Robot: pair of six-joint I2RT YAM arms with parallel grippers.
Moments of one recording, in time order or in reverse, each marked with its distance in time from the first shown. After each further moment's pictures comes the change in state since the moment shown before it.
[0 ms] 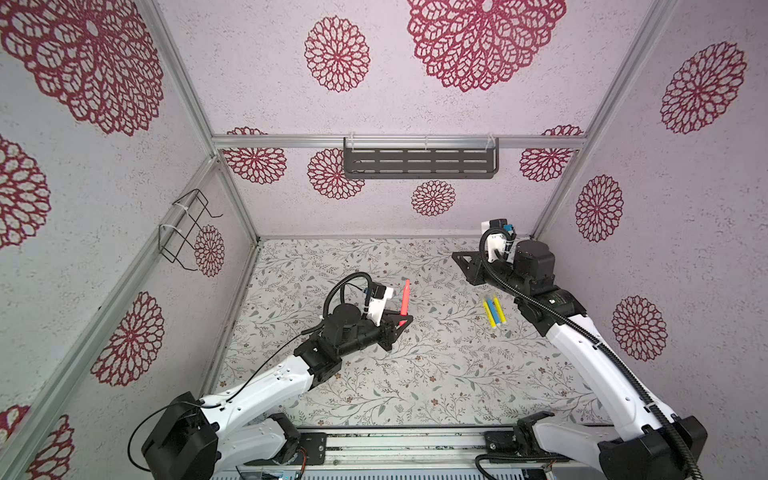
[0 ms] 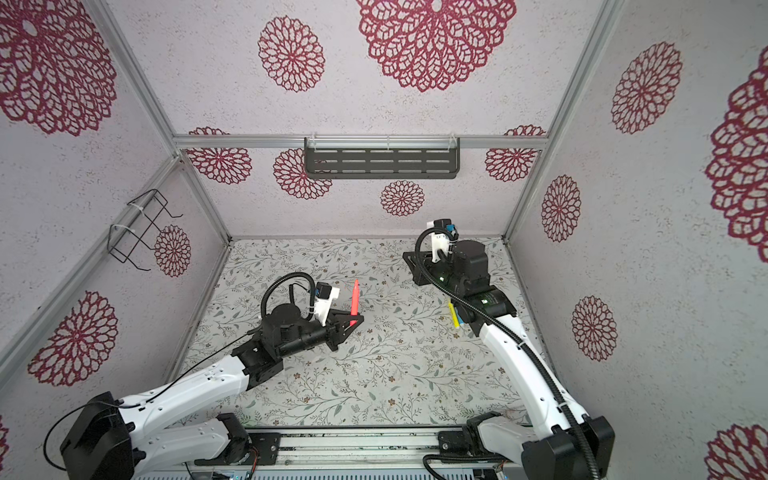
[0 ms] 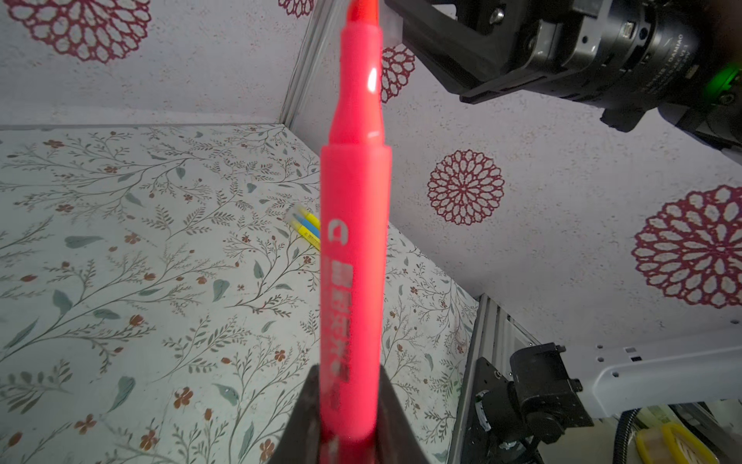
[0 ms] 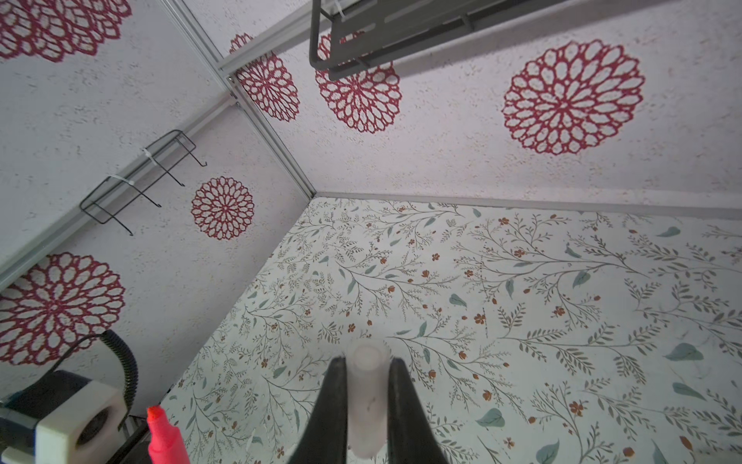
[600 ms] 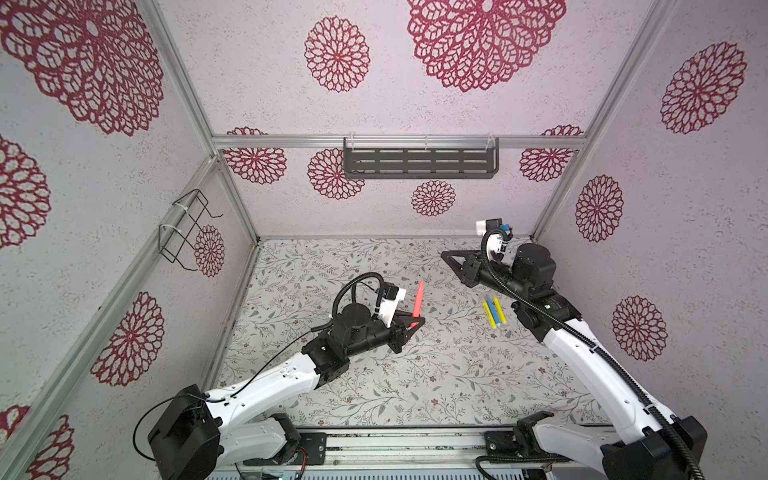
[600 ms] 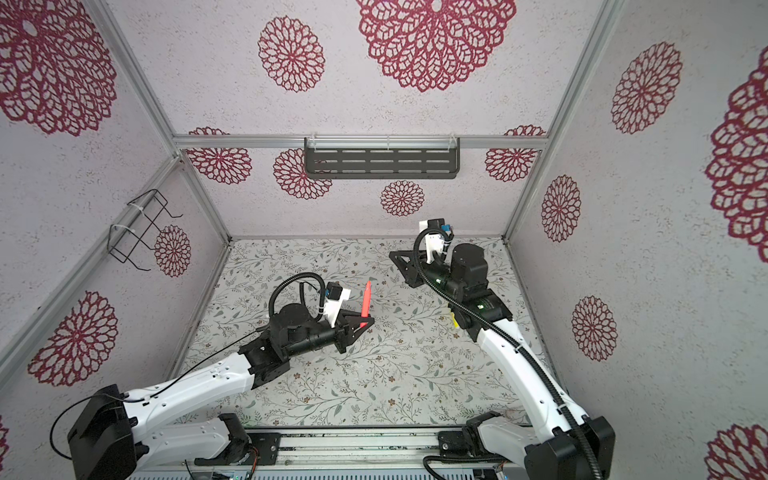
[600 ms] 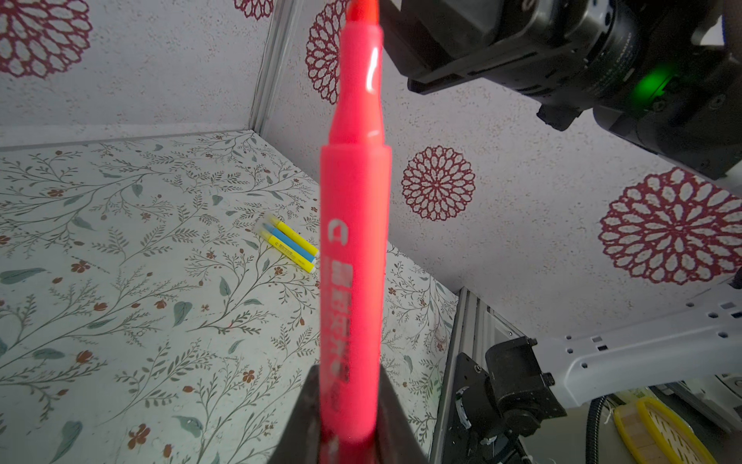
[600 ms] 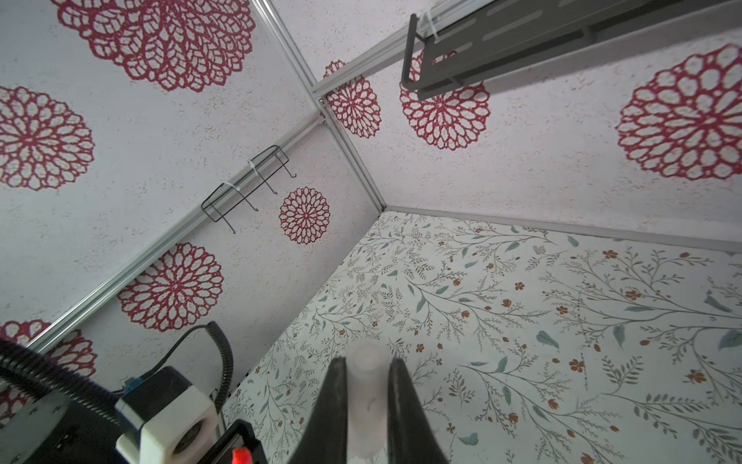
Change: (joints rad) left arm -0.066 0.041 0.059 0.003 -0.007 0.019; right arm 0.061 -0.011 -0.065 0.204 -0.163 0.111
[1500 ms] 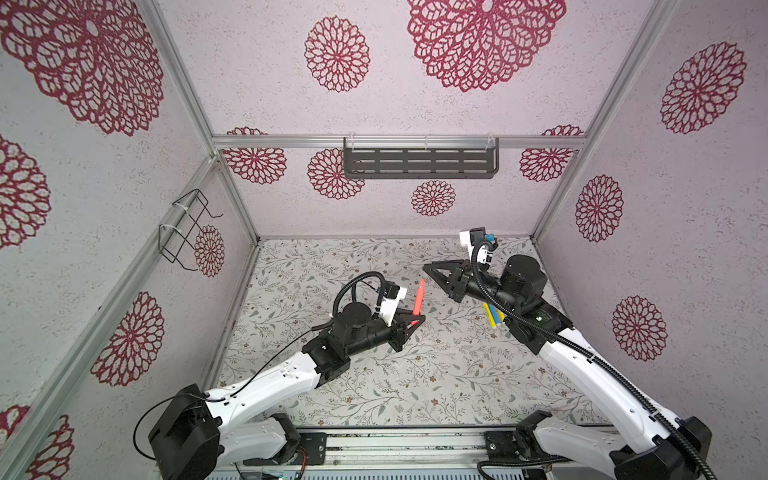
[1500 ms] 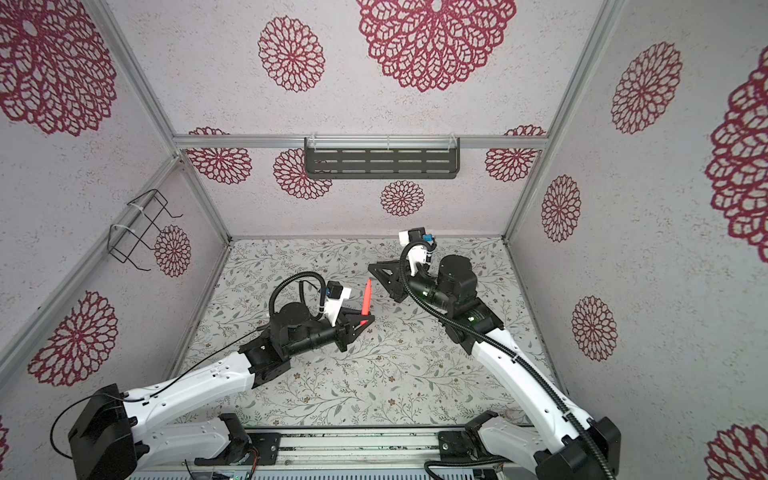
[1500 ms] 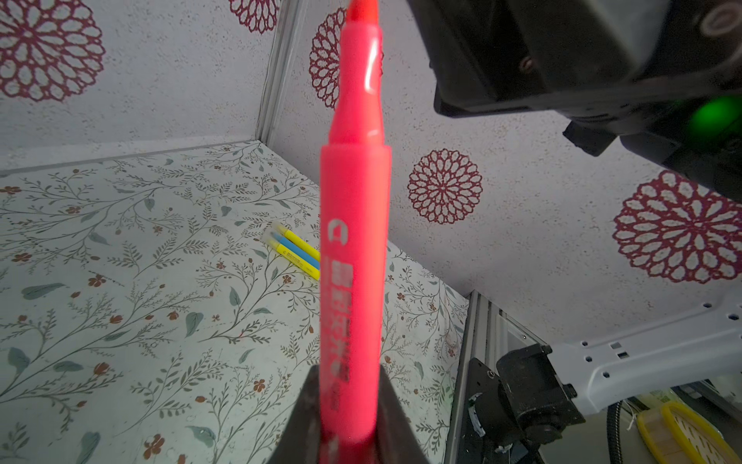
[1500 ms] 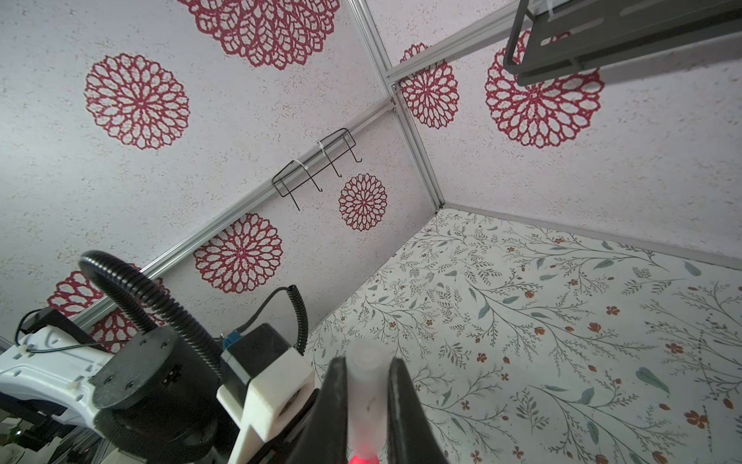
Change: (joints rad) left arm -0.003 -0.008 0.007 -0.004 -0.028 0.035; right arm 0.139 -0.040 -0.048 0.084 -0.008 0.008
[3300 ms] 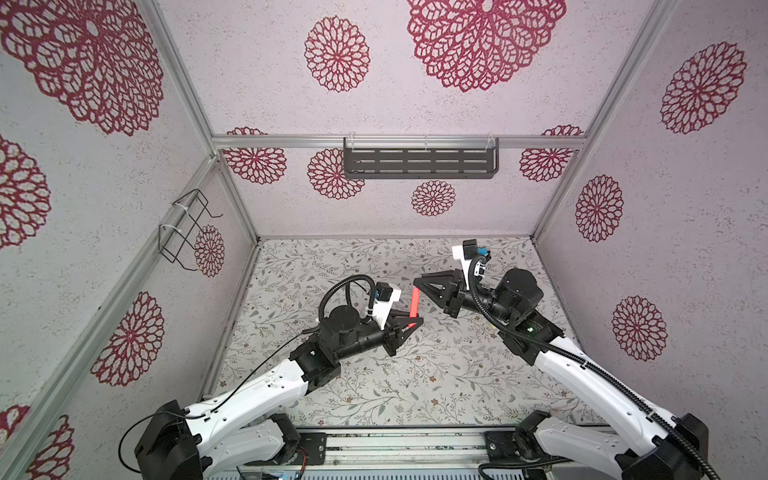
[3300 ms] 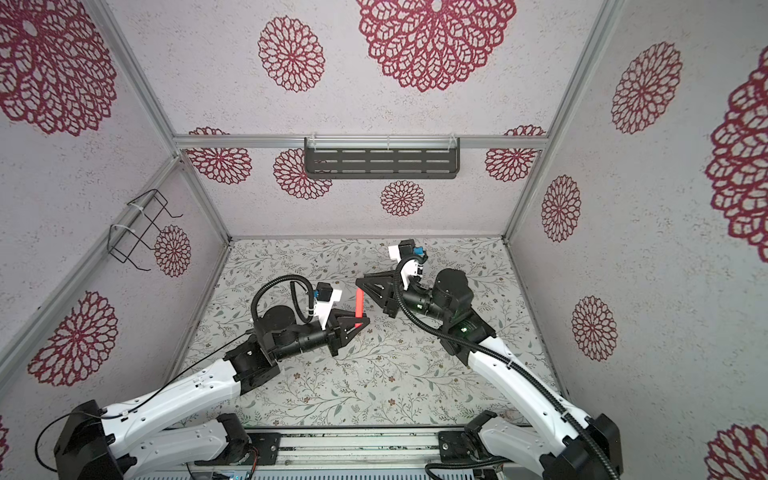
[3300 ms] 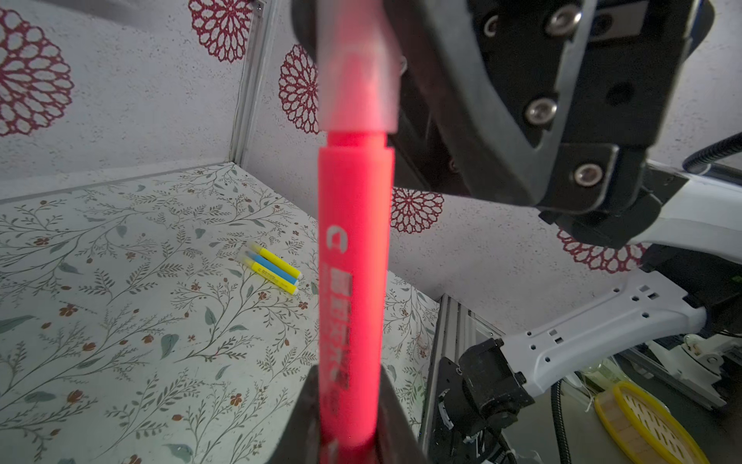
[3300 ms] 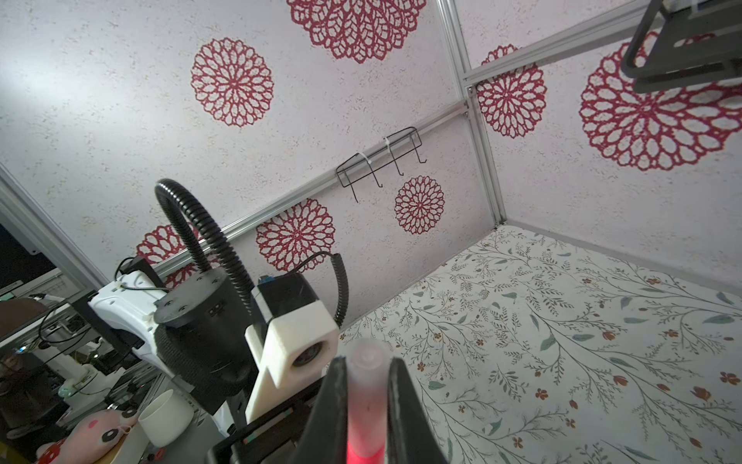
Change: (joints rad) left arm -0.001 -0.110 -0.017 -0.009 0.074 -0.005; right arm 0.079 -0.027 -0.099 0.214 -0.117 0.007
